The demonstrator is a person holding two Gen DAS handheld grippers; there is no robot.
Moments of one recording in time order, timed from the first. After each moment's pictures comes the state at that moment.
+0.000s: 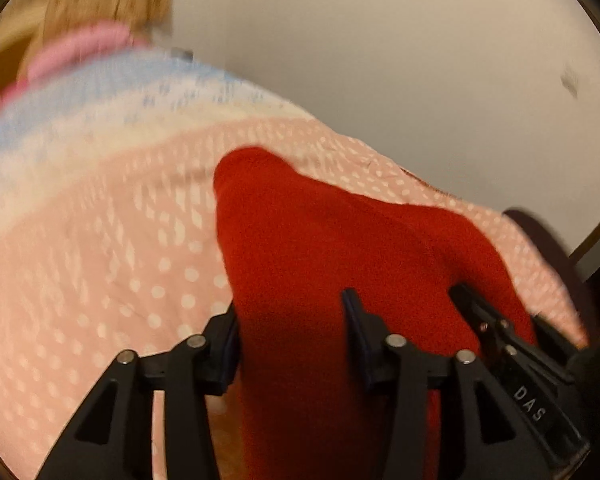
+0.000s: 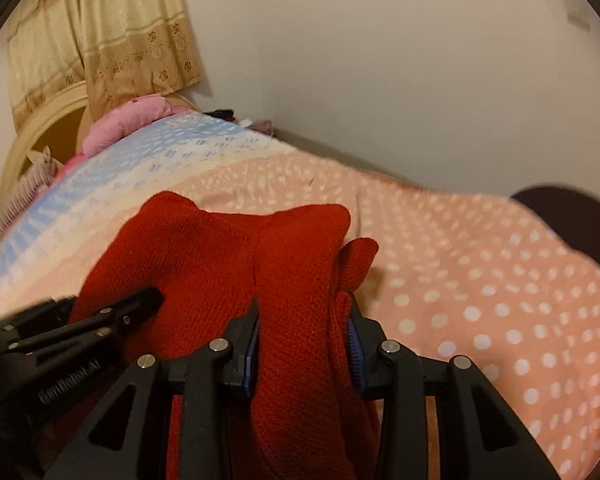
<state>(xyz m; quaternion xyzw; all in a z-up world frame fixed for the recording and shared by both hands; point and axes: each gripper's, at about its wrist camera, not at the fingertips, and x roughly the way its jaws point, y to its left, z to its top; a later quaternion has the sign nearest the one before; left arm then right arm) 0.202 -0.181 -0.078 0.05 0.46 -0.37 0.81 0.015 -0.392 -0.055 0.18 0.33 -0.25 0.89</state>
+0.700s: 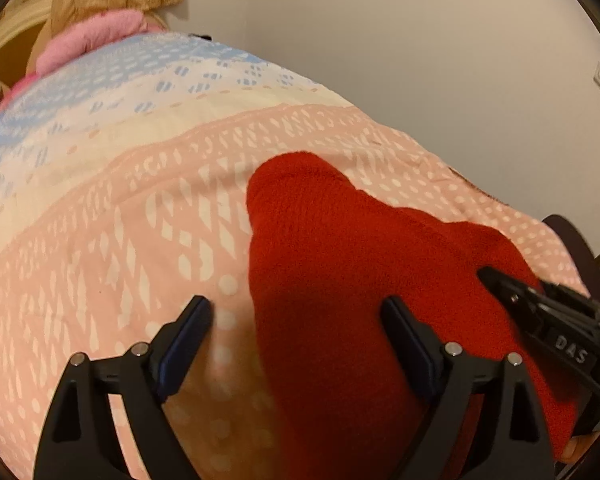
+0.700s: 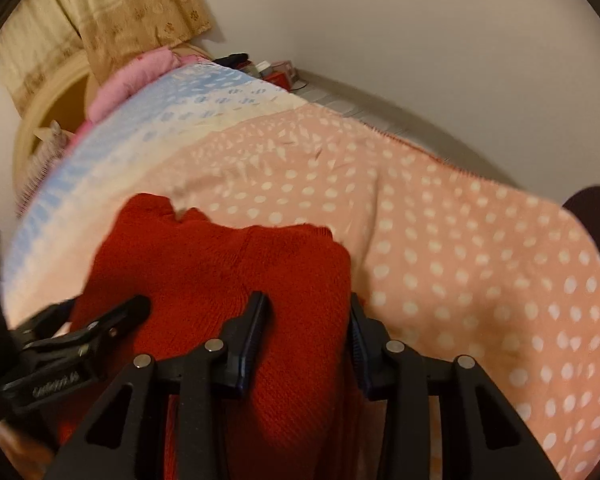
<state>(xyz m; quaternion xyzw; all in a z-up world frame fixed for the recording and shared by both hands) 0.217 -0.203 -0.088 0.10 0.46 -0.32 0.82 0.075 -0.439 -0.065 0.20 0.43 -0.20 0.86</state>
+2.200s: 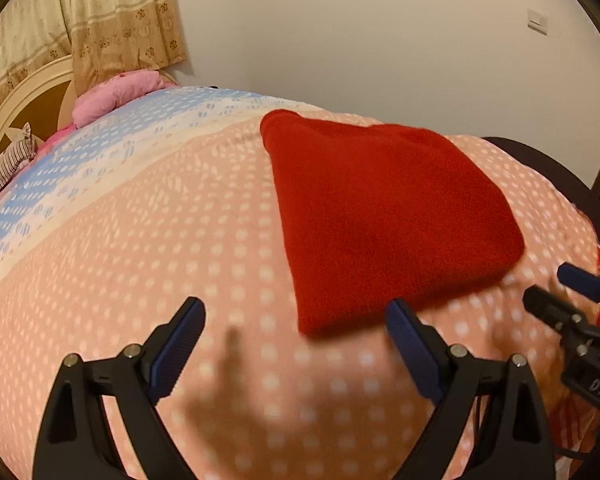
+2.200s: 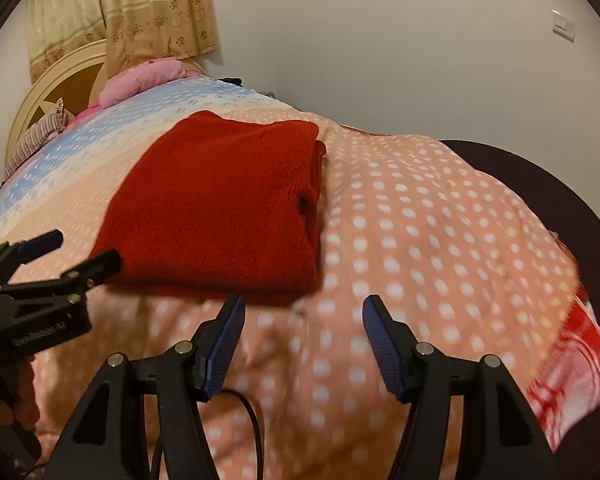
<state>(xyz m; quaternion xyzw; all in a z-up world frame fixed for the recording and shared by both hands) 0.060 -0.082 -0.068 0.16 0.36 -0.32 0.86 -0.140 -0.297 -0.041 0.12 0.38 -0.25 0.88</state>
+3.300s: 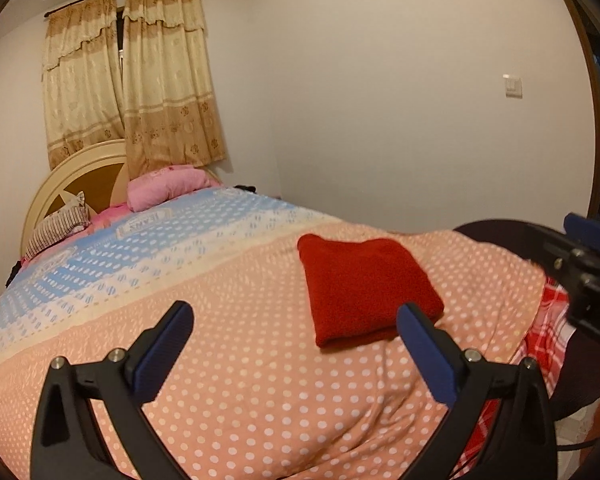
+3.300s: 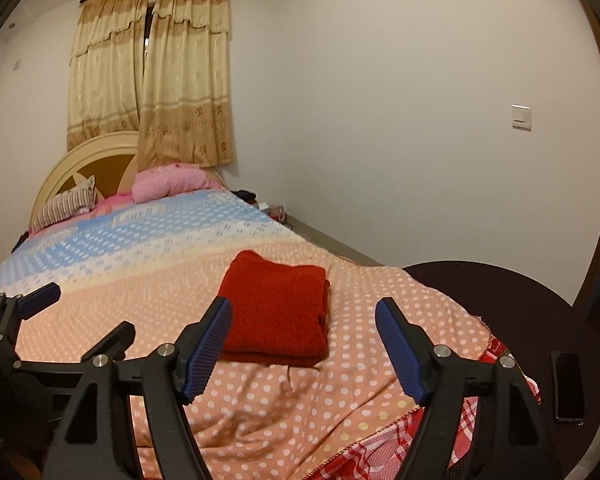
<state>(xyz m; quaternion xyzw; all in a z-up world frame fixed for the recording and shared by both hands) -0.047 -0.004 0.044 0.12 0.18 -0.30 0.93 -0.248 -0.204 0.103 0.06 0.18 -0.27 0.94</state>
